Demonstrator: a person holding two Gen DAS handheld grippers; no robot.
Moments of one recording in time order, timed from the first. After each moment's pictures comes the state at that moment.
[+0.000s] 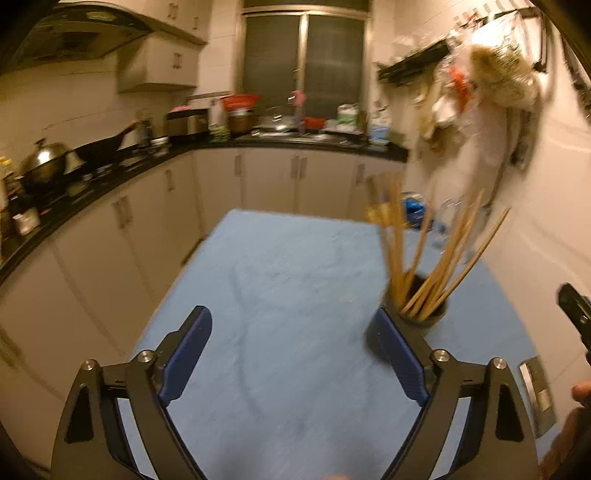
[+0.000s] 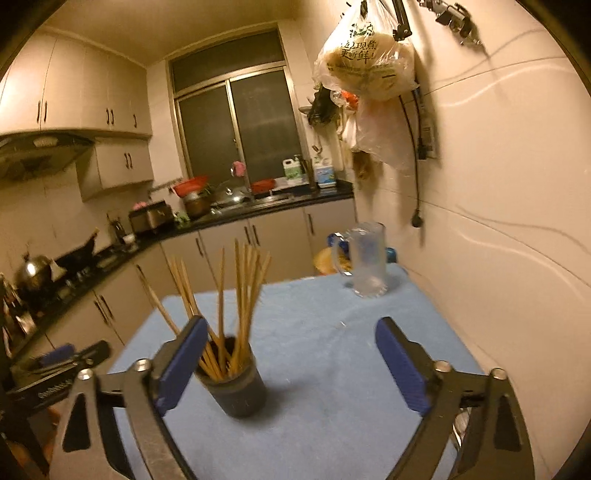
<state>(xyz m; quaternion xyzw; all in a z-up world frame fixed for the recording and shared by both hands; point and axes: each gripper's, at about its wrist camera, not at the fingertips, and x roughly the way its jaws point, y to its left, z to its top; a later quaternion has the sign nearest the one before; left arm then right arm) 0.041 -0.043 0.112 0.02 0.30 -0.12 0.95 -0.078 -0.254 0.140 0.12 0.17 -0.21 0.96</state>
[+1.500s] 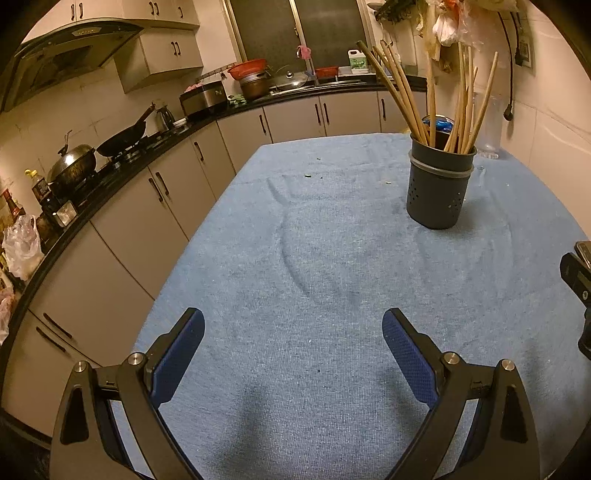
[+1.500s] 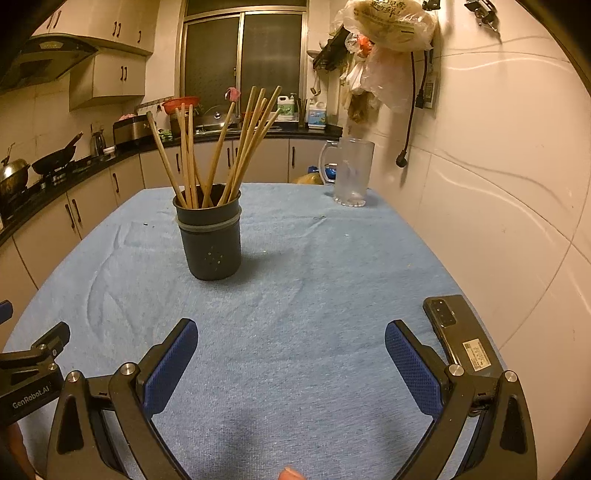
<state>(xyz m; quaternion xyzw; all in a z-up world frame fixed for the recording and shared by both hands) -0.024 -0.037 0.036 0.14 0.35 -0.07 0.92 -0.098 -0.203 0.055 0.05 0.30 -0.24 0.92</state>
